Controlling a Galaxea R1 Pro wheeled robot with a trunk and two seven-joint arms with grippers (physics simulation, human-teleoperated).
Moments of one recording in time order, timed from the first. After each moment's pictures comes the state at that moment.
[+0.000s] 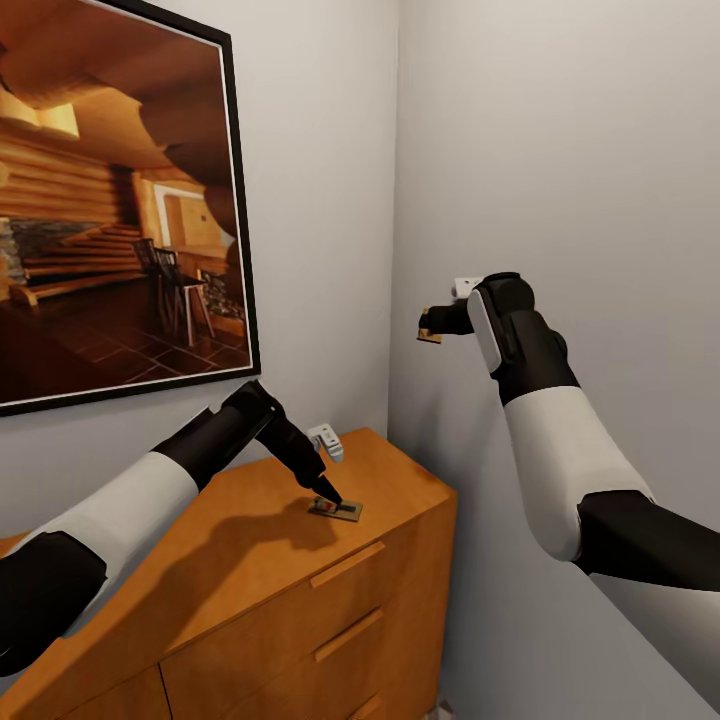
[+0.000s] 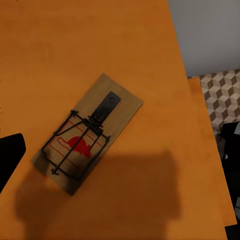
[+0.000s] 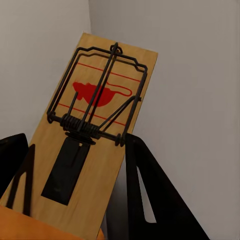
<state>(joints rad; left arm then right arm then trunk) -1.16 0.09 -0.67 -0.77 -0.27 0.80 -1.32 -1.35 0.12 0.01 -0.91 0.01 1.04 -0.03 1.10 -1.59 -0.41</state>
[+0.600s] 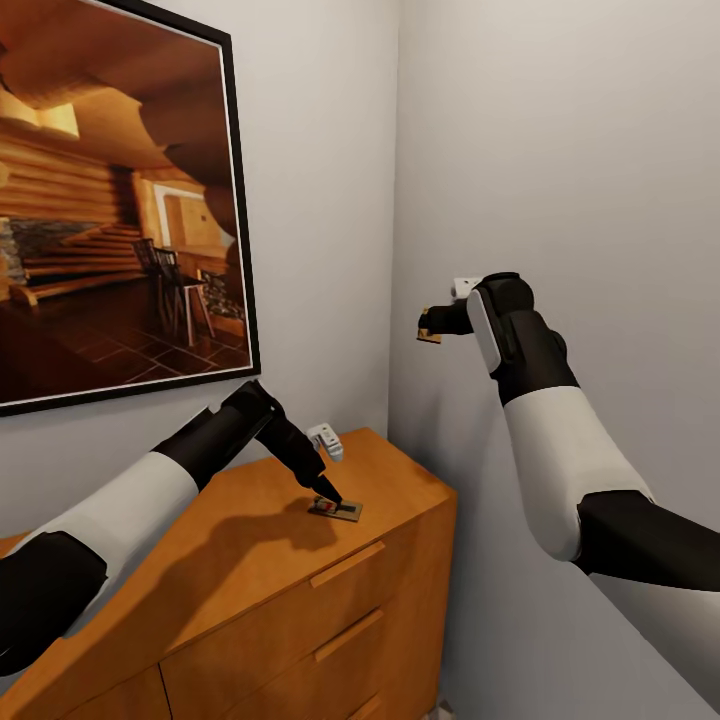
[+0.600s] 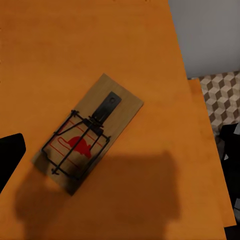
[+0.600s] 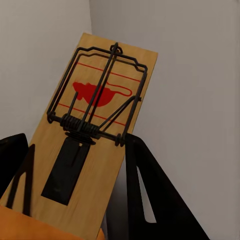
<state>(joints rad) -1.16 0.08 -0.66 -0.76 -0.27 0.80 -1.31 -1.35 0.12 0.01 -0.91 0.01 1.04 -0.03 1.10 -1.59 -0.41</state>
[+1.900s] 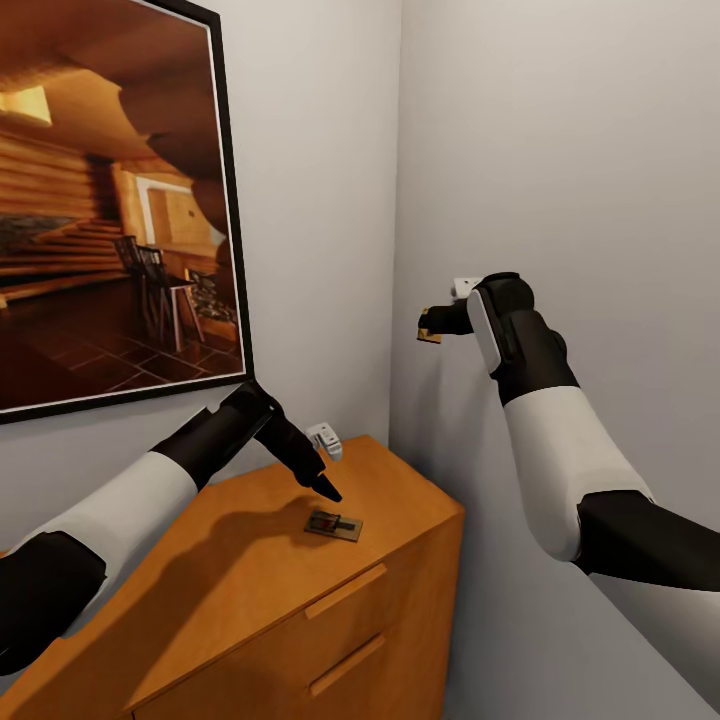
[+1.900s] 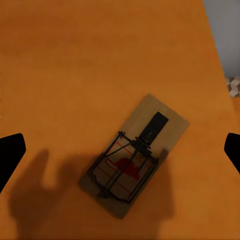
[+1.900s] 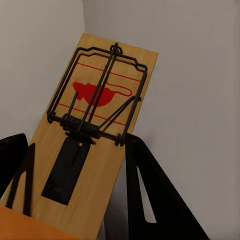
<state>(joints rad) -1.16 0.09 -0.66 -0.76 -0.26 0.80 -1.31 -1.35 0.12 0.01 -0.91 0.01 1.04 -0.03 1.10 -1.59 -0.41</state>
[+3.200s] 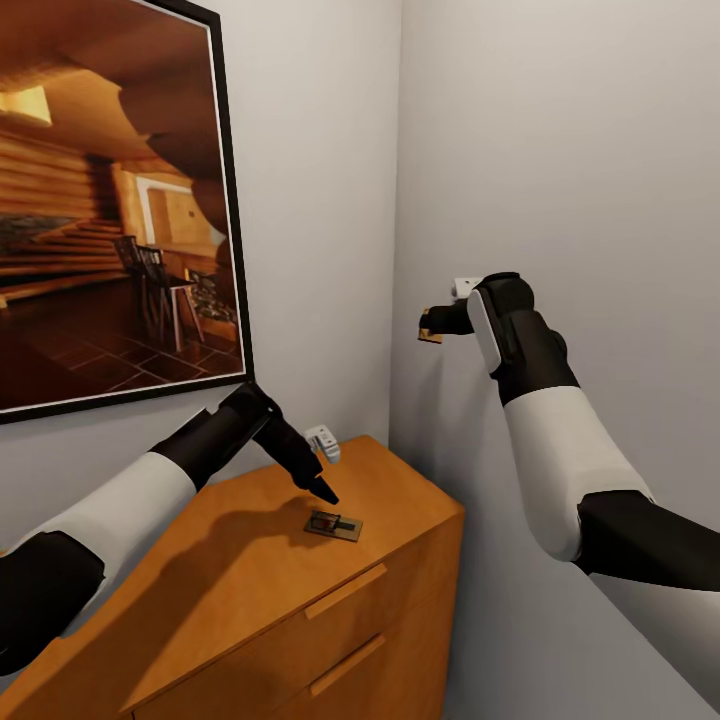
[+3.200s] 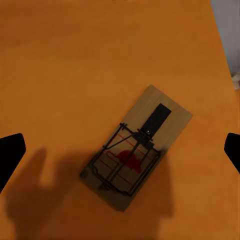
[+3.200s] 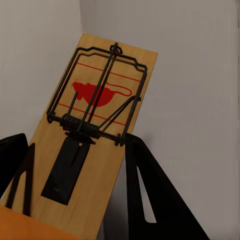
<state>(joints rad) -1.16 0.09 -0.67 -0.76 -0.27 0.80 -1.32 -1.35 0.12 0.01 -0.91 0.01 1.04 -0.04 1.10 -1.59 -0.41</state>
